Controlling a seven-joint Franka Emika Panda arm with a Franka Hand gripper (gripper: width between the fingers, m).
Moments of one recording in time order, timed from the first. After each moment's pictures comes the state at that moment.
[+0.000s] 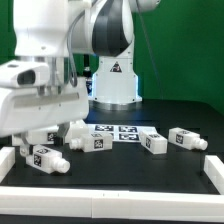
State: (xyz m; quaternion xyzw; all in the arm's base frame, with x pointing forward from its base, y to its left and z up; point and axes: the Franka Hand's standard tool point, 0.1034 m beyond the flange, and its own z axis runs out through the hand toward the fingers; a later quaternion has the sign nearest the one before) arm 0.505 -0.160 0.047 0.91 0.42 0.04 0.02
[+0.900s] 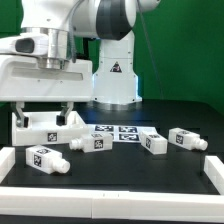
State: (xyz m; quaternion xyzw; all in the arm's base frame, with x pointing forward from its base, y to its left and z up) arm 0.455 -0.160 0.066 0.96 0.28 0.06 0.05
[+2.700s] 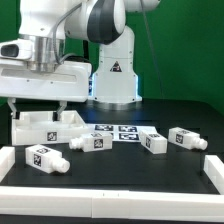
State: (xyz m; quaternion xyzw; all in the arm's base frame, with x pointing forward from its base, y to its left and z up) arm 0.407 -0.189 0.050 0.99 0.13 0.01 0.05
